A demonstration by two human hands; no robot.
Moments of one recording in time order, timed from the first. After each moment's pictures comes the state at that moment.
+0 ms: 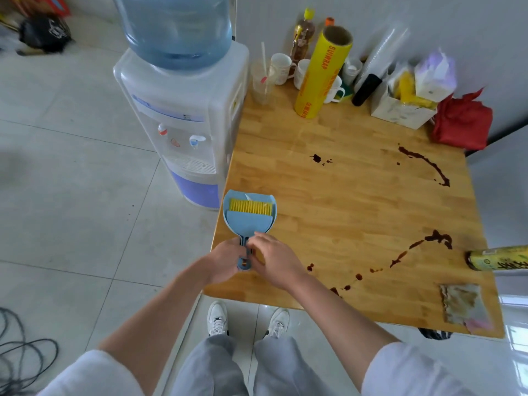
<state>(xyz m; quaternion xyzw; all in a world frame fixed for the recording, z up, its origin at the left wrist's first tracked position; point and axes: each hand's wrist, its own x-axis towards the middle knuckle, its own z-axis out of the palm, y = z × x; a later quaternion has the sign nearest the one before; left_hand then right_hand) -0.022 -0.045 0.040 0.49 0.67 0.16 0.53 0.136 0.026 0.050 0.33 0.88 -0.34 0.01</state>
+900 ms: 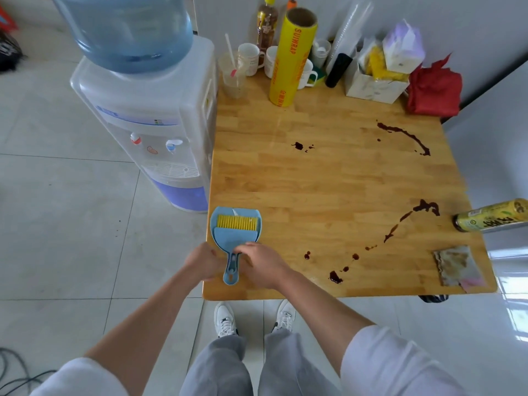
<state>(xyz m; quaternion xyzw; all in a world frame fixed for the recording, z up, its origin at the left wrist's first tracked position) -0.050 -0.045 0.013 0.31 0.80 0.07 0.52 0.122 0.008 0.022 0.38 0.83 -0.40 0.07</state>
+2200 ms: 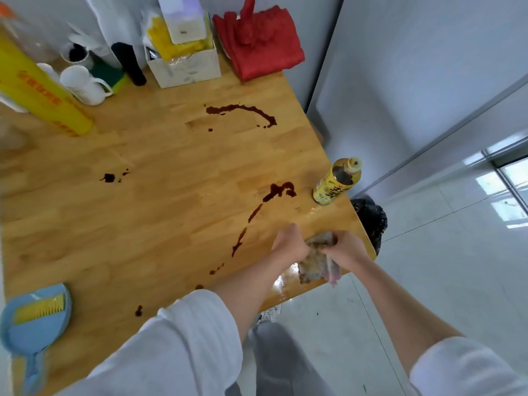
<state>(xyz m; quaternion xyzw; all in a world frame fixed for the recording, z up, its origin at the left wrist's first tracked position) 0.534 0.209 -0.012 0.55 0.65 -0.03 0.53 0.689 0.187 0.000 0.77 0.49 -0.41 0.03</state>
